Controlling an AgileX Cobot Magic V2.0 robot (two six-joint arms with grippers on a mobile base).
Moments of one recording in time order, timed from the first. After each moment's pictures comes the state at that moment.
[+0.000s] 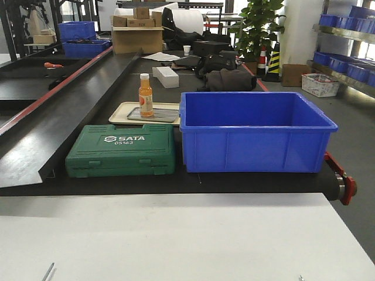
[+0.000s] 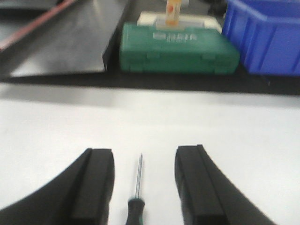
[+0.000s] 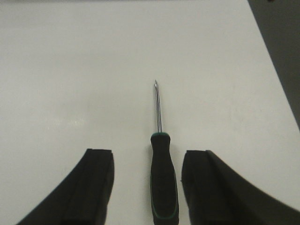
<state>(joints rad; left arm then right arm) -0.02 0.77 -0.34 -0.10 0.00 -0.01 0.07 0.94 -0.33 -0.09 0.12 0.16</state>
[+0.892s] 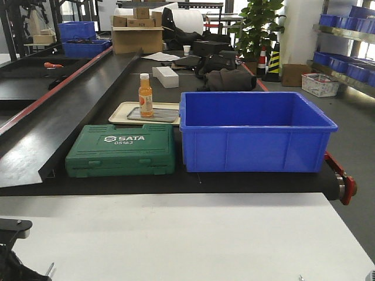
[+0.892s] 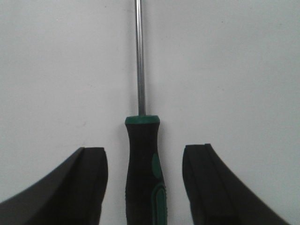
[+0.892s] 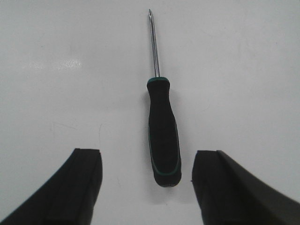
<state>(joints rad) -0.01 1.77 -1.01 -0.04 0.57 0.08 0.07 1.09 -0.41 -0.04 0.29 0.16</state>
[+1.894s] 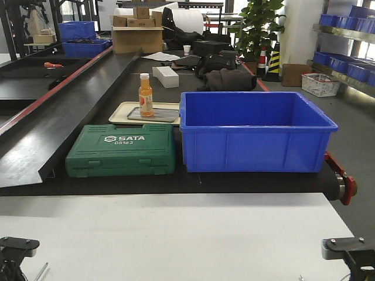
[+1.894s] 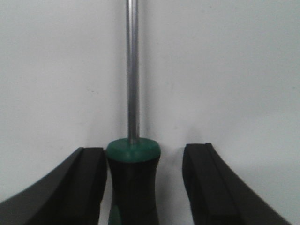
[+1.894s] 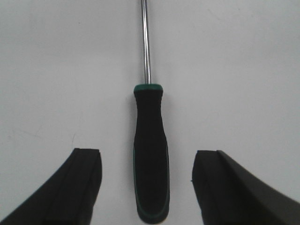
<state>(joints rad) 0.02 1.97 -1.05 -0.01 0.52 0.12 0.07 1.53 -0.79 -0.10 0.56 0.13</state>
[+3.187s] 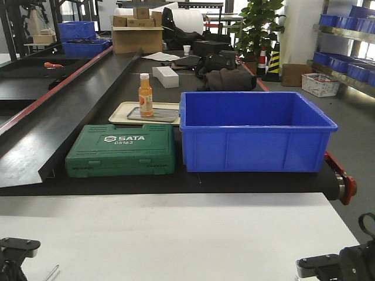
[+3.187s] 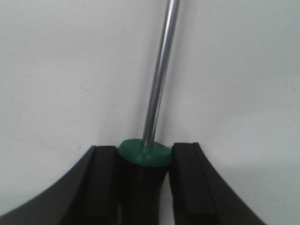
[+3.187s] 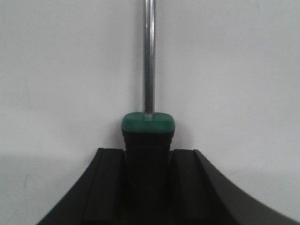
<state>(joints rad) 0.02 1.97 -1.05 -0.01 0.53 0.12 0.07 1.88 -0.93 -0.11 0.57 0.05</state>
